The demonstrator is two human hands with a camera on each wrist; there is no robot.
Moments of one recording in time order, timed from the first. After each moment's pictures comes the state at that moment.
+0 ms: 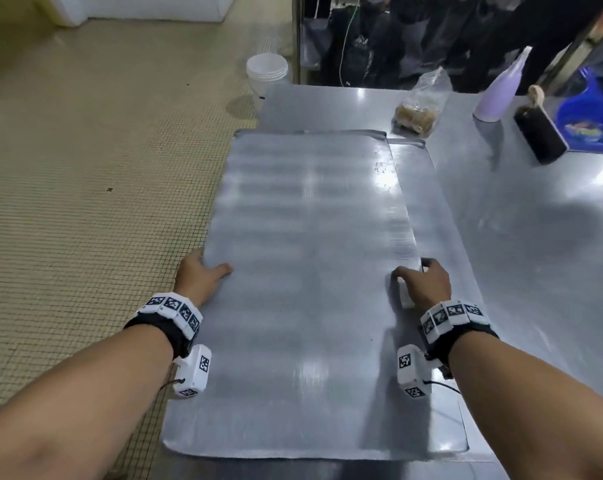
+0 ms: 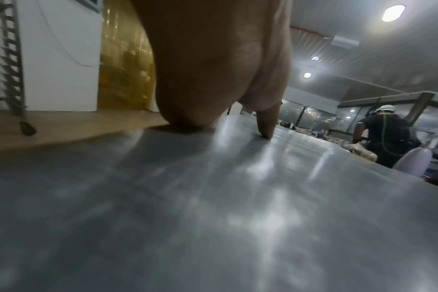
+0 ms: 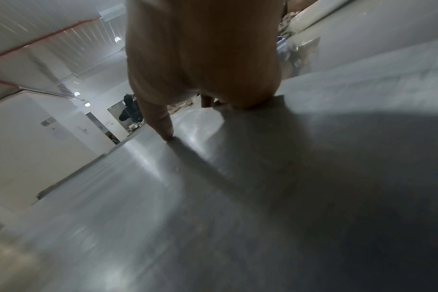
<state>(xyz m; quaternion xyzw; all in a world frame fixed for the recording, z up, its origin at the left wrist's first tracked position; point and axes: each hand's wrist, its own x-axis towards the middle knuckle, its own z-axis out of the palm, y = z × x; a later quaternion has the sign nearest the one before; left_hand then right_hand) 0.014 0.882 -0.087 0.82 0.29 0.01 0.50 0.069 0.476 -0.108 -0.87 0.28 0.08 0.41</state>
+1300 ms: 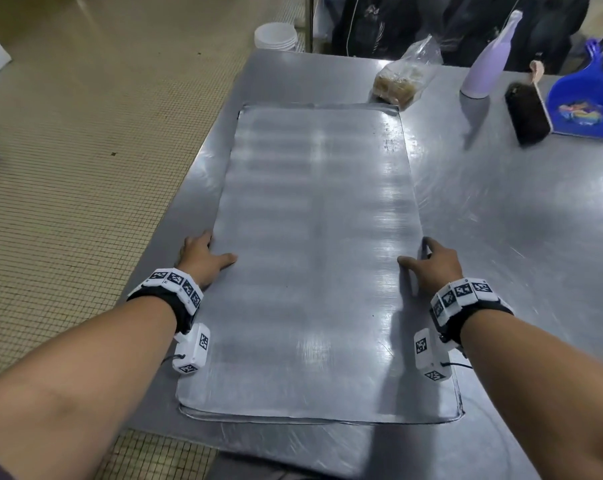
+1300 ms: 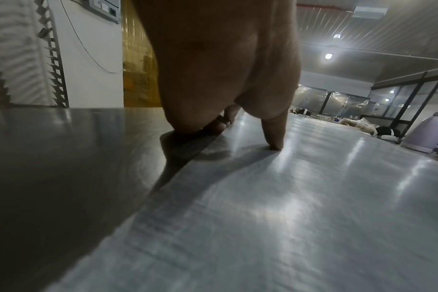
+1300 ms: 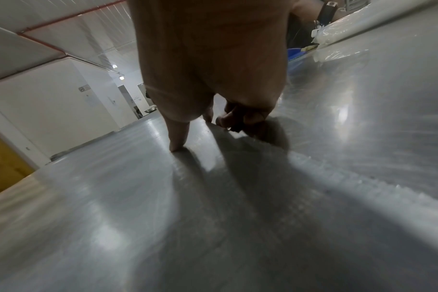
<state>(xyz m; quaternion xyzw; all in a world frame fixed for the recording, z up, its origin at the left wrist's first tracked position) -0.007 0.741 -0.120 0.89 0.32 -0.09 0.33 0.086 0.307 -0.125 -0.93 0.14 0.13 0.32</state>
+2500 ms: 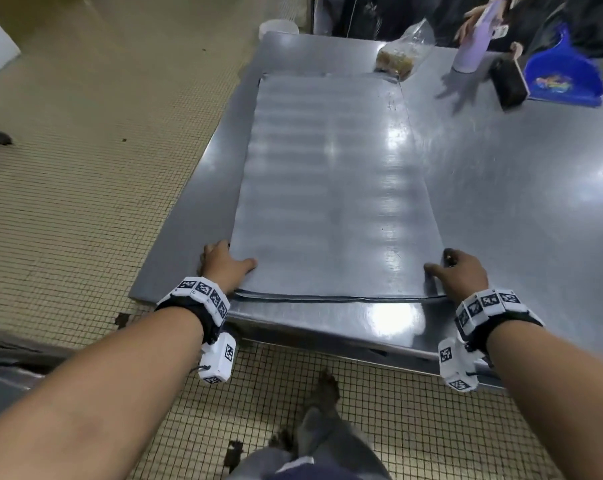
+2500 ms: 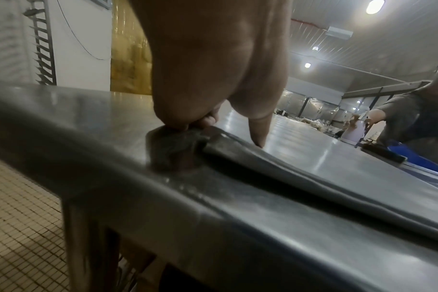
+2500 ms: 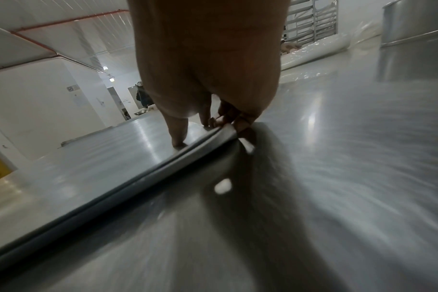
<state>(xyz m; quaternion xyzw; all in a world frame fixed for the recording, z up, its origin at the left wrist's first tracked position) -0.198 0.699 -0.117 0.88 0.33 -0.08 0.33 -0.120 0.274 -0.118 -0.94 0.13 0.08 0.29</state>
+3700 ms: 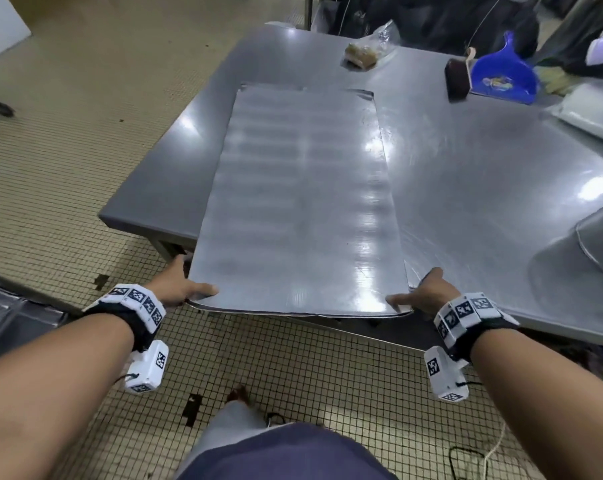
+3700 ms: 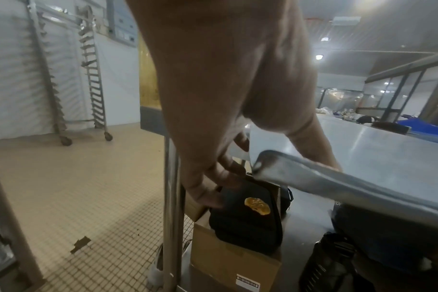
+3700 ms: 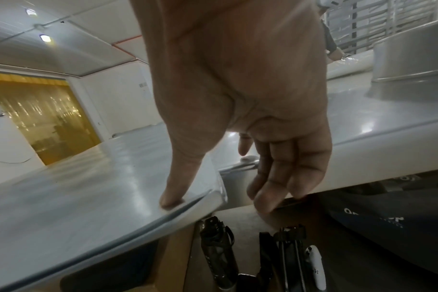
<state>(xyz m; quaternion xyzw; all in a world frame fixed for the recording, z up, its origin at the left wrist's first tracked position) -0.383 0.617 -0.123 0.80 0.31 -0.19 0.48 -0.261 0.147 -0.093 -0.92 0.16 0.30 0.18</state>
